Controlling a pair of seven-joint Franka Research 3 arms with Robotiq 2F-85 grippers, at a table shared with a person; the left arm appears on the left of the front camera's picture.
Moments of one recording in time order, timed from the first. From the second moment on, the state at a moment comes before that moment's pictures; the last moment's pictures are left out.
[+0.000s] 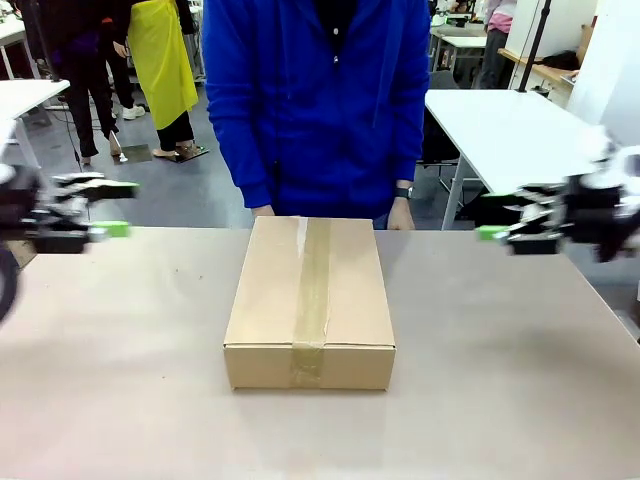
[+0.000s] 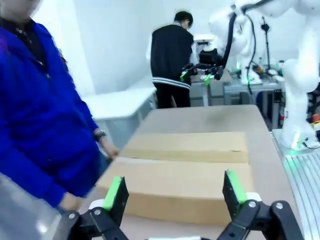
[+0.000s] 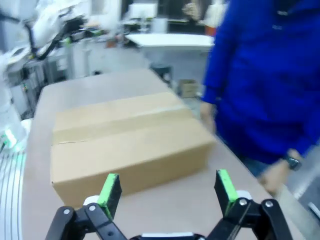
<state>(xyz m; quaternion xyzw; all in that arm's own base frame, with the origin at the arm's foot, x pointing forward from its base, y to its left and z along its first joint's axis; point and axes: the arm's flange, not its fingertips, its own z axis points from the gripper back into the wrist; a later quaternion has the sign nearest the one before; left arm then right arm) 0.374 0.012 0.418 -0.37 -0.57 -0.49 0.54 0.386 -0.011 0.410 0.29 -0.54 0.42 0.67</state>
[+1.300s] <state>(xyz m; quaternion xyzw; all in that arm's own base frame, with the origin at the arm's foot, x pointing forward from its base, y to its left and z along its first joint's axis) 0.358 0.085 0.386 -0.37 -0.62 -0.45 0.52 0.380 -0.062 0.409 0.29 -0.56 0.38 0.68</state>
